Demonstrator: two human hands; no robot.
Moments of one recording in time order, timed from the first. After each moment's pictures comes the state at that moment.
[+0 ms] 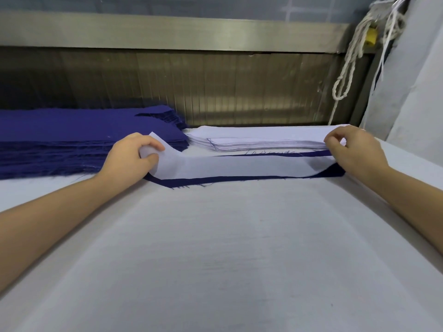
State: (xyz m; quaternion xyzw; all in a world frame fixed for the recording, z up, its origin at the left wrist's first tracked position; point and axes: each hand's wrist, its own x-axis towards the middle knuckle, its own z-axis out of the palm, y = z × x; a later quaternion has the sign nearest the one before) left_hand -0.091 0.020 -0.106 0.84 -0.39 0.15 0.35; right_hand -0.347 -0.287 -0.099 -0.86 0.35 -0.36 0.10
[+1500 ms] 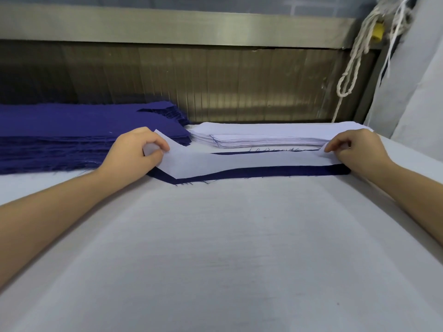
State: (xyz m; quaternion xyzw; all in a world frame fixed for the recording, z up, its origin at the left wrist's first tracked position) left_hand -0.088 0.024 -0.105 0.81 -0.46 0.18 0.32; right_hand -0.347 -0.296 -0.102 -0.88 0.32 -0.34 0.10
